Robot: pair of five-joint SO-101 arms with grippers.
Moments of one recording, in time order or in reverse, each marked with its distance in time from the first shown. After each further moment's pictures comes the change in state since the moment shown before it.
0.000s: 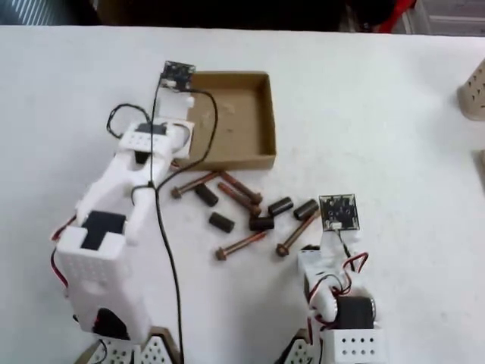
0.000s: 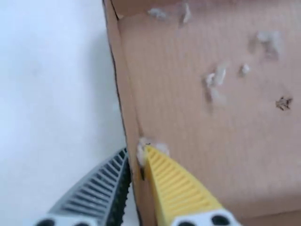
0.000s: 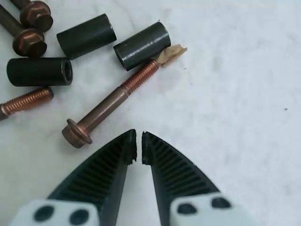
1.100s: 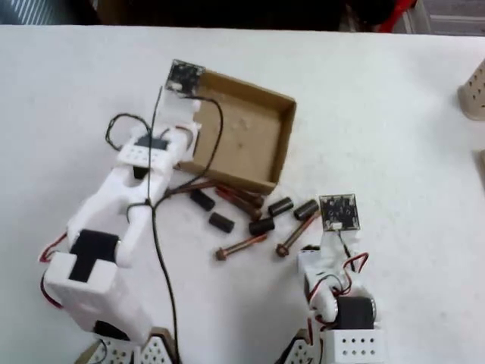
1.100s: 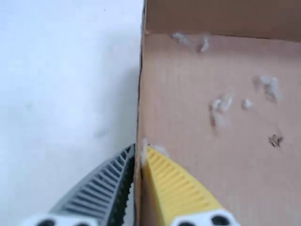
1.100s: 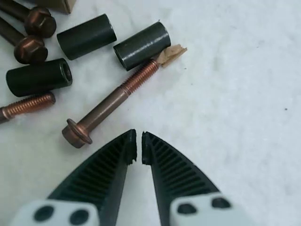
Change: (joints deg) left arm 1.7 -11.1 12.8 -13.8 -0.8; right arm 0.0 0.0 0.0 0.0 0.0
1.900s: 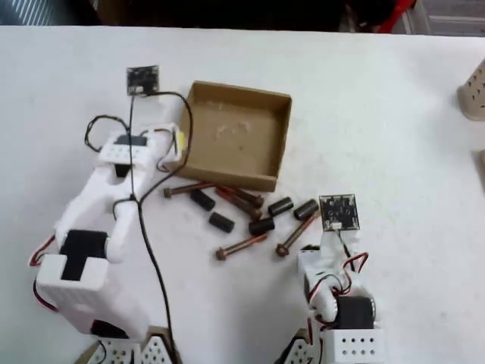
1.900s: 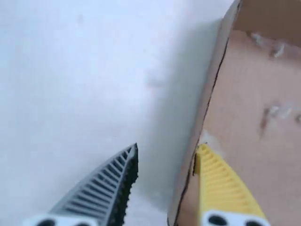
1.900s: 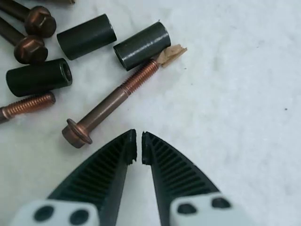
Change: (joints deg) left arm -6.5 -0.4 0.0 8.6 16.6; right arm 0.0 0.0 0.0 0.0 0.0
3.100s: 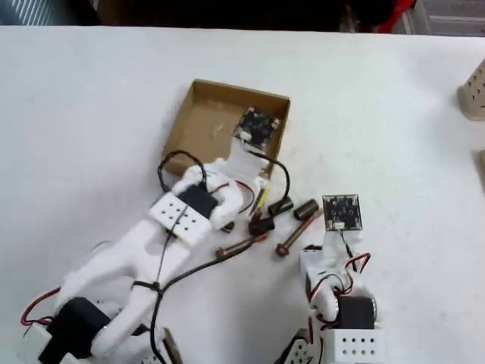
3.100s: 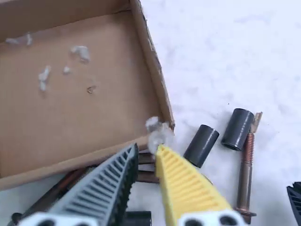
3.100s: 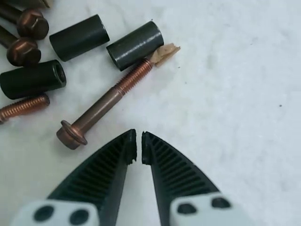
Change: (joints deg) left arm 32.4 -28.0 18.2 2.5 -5.6; right arm 1.3 0.0 0.0 0.0 0.0
